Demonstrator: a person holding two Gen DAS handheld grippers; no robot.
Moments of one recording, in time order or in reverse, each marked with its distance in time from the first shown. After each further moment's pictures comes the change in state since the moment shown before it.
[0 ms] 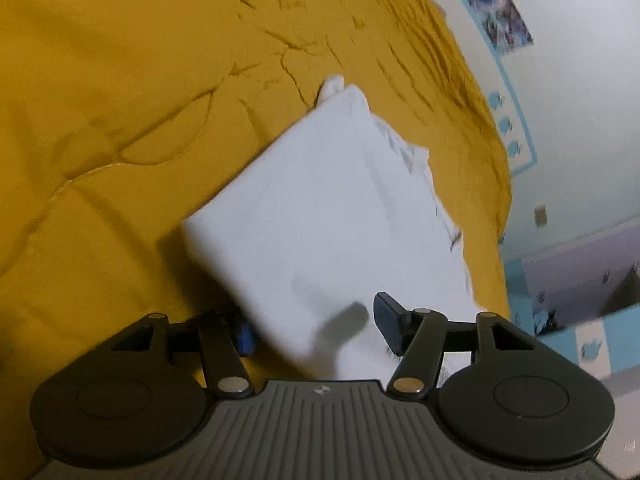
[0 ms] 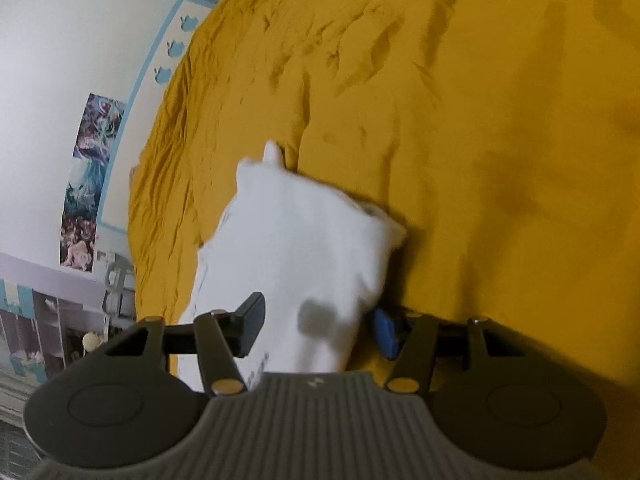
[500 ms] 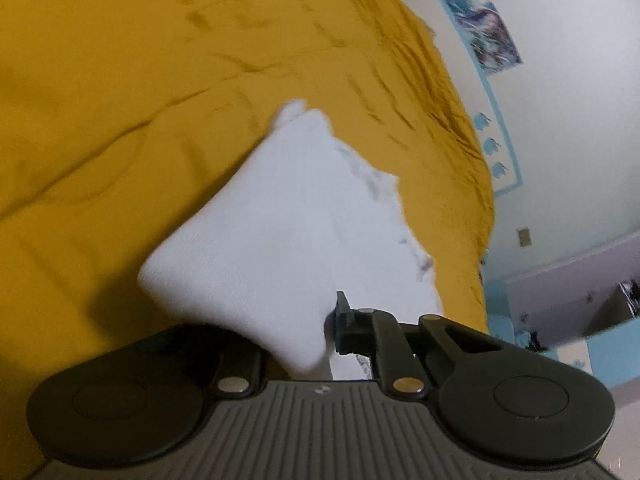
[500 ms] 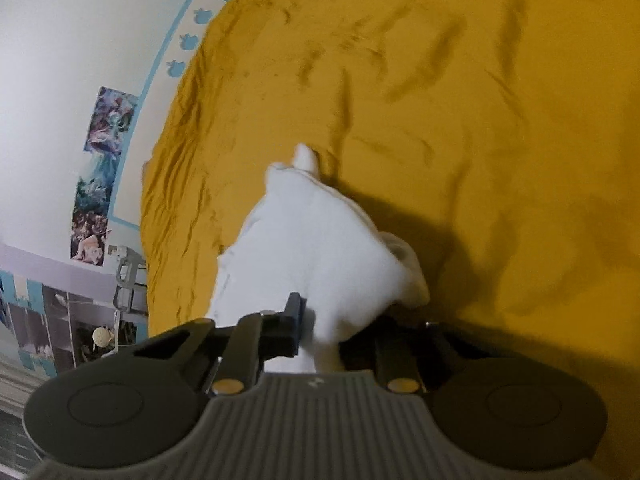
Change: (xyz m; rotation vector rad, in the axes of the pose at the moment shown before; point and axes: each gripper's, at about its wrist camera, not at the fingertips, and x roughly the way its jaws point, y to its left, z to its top) left arm 0.003 -0.038 0.018 0.010 -0.020 -0.064; right arm 0.008 0.038 0.018 -0.026 0.013 0.061
